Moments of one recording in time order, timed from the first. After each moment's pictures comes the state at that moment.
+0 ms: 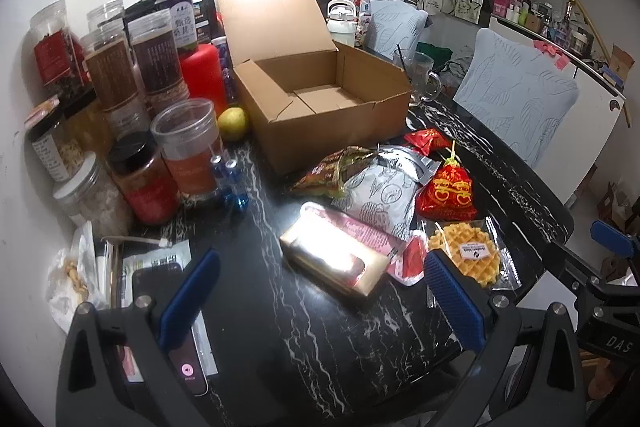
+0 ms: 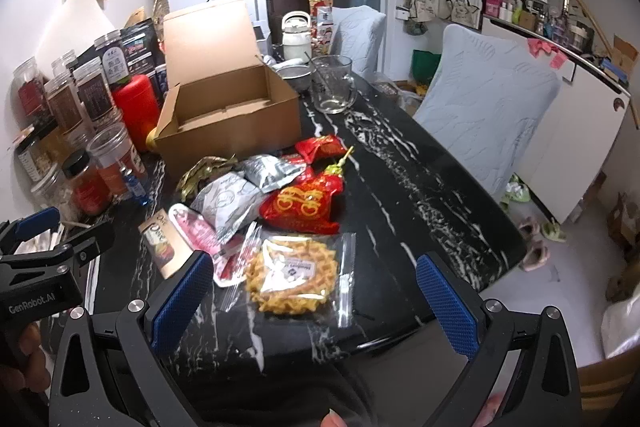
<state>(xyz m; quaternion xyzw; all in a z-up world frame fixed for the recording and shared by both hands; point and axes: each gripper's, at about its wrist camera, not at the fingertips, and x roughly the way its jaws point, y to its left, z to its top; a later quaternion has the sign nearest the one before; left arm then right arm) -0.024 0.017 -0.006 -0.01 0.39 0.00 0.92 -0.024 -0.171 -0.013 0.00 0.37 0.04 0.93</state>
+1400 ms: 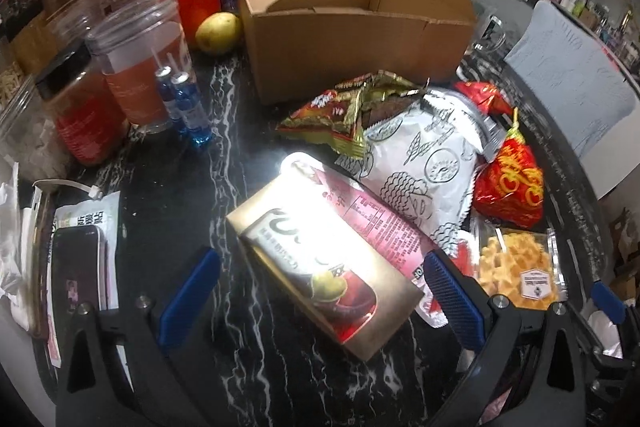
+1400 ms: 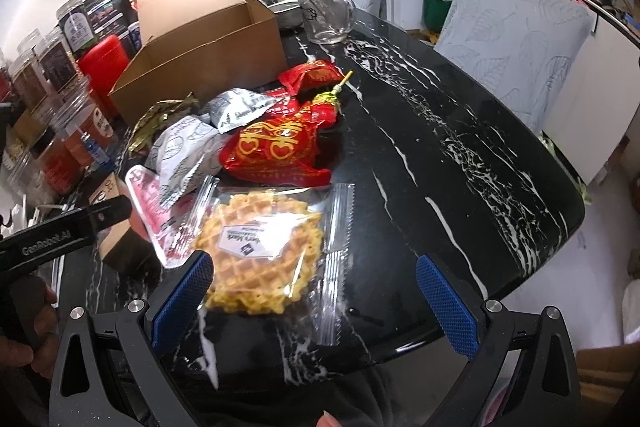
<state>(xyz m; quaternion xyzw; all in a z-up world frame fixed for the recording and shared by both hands) 0.067 0.002 -0.099 -0.07 0.50 0.06 0.86 0.032 -0.202 -0.097 0.04 0.45 0.06 0.89</state>
